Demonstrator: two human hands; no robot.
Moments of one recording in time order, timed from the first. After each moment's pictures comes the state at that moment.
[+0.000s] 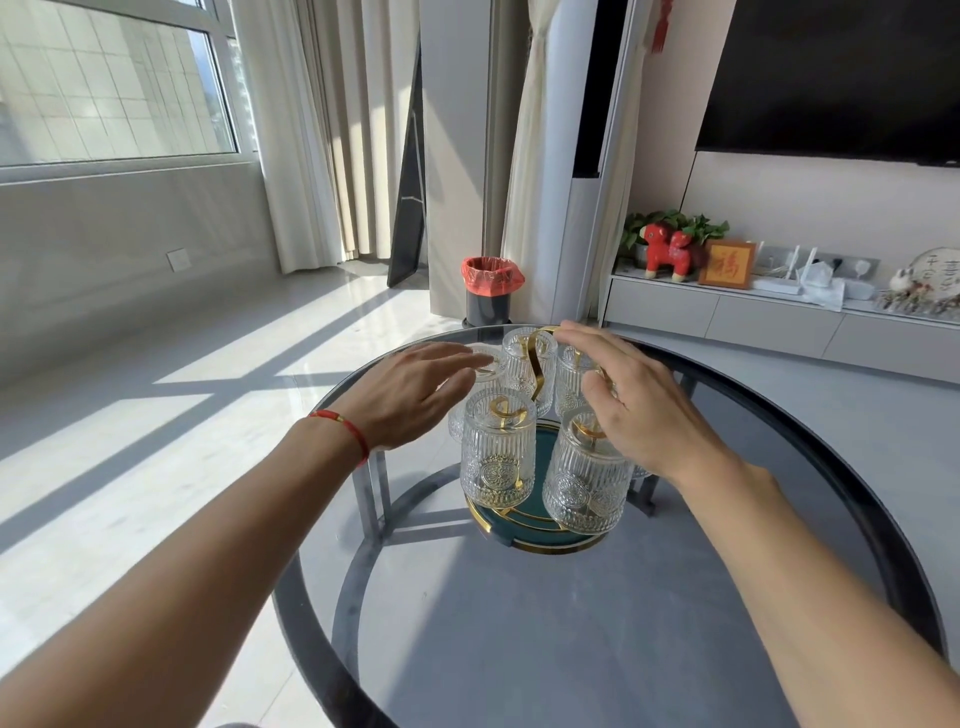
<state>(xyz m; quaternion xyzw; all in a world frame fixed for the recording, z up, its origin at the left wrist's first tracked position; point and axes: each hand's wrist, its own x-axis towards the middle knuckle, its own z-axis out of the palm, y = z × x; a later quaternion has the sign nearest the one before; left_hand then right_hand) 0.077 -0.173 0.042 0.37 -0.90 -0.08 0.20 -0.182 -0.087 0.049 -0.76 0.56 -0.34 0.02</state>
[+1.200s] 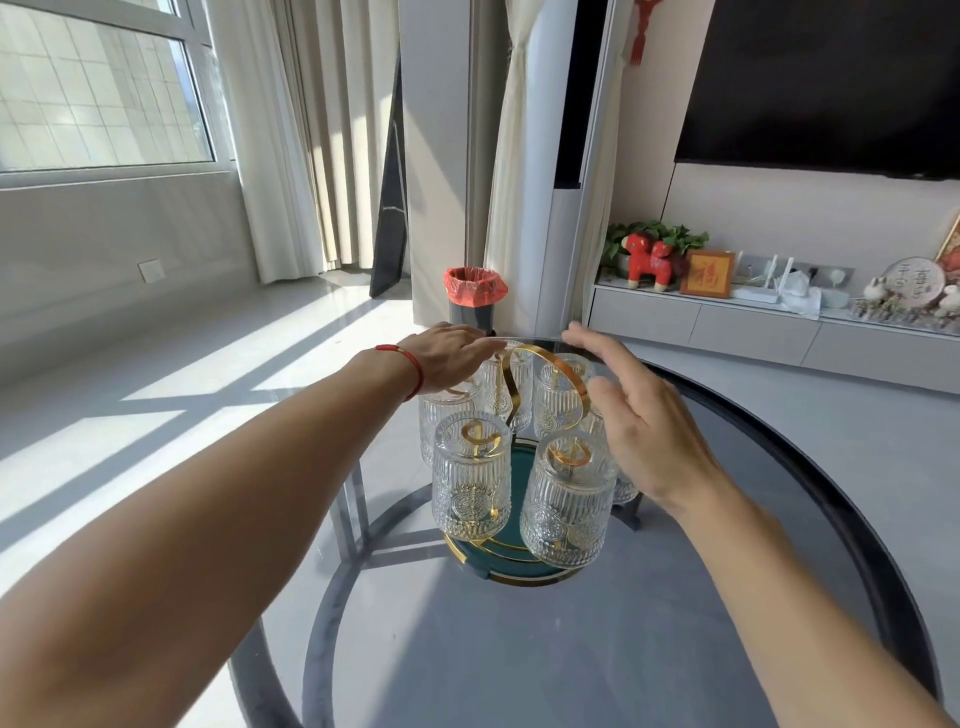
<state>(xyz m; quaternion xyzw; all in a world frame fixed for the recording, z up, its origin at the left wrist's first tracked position) 0.000 -0.262 0.060 0.44 -0.88 -0.13 0.09 -0.189 -0.077 0.053 -0.68 0.59 -0.43 0.09</state>
